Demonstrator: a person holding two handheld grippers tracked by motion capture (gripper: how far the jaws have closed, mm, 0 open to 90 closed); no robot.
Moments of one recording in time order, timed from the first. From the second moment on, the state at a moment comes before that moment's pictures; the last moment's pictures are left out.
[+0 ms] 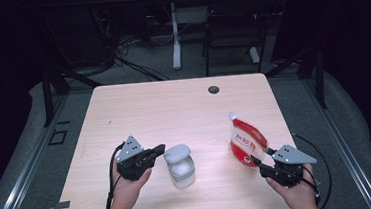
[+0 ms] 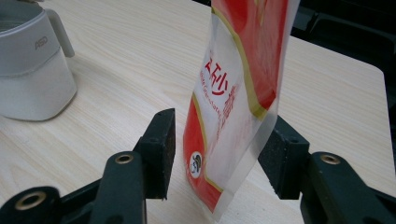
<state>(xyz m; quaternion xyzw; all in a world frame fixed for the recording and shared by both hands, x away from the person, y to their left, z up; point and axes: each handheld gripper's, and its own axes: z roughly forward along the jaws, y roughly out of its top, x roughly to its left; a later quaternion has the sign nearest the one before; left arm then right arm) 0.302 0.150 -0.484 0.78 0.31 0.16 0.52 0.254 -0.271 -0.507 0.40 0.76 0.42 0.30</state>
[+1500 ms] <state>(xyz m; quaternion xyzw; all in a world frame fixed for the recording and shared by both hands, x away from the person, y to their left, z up) 0.315 0.201 -0.500 0.78 0.39 0.17 0.47 0.261 -0.275 -0.530 0.42 0.76 0.42 0.27</state>
